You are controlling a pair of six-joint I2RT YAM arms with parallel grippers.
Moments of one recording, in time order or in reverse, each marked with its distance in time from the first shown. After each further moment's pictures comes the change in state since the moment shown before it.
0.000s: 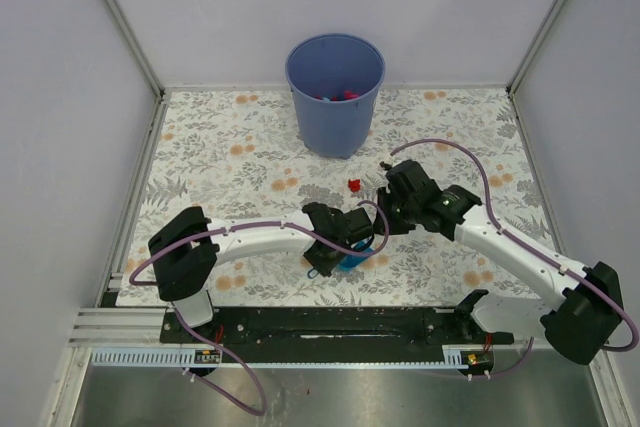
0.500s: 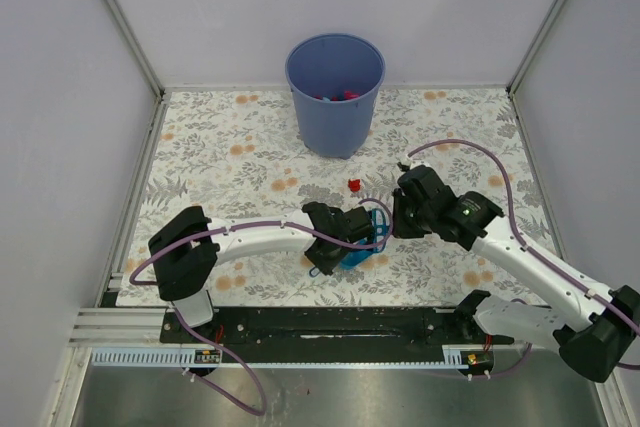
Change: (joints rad) left arm 0.000 0.000 -0.001 0.022 -0.005 0.001; right arm 0.021 -0.129 0.020 -0.158 0.131 0.036
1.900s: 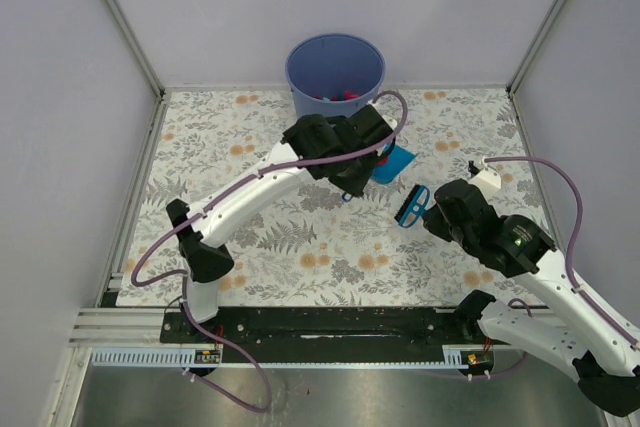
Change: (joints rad) left arm 0.114 0.171 0.957 -0.467 -0.051 -0.003; right arm 0.004 -0.262 0.034 -0.170 0.402 0.410
